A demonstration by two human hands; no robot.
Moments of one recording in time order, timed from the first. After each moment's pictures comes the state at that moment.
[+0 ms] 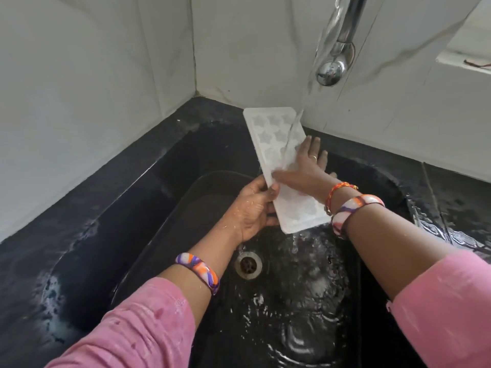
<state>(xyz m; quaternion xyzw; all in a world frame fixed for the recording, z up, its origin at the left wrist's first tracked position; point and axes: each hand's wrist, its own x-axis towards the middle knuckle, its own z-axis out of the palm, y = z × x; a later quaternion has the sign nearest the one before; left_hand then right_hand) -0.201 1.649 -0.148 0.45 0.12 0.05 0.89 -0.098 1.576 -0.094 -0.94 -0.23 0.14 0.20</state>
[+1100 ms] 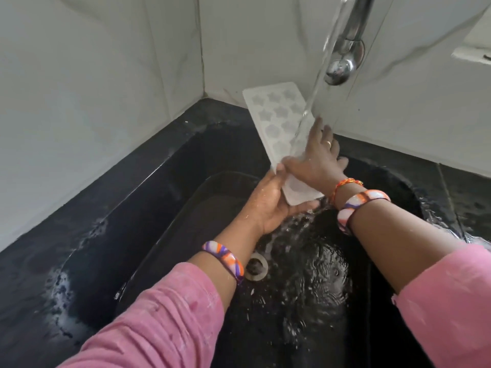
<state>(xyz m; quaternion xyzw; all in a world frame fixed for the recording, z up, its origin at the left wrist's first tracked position) -0.182 1.635 -0.128 0.37 0.15 0.06 0.91 -0.083 1.580 -0.089 -0.95 -0.24 0.05 0.21</state>
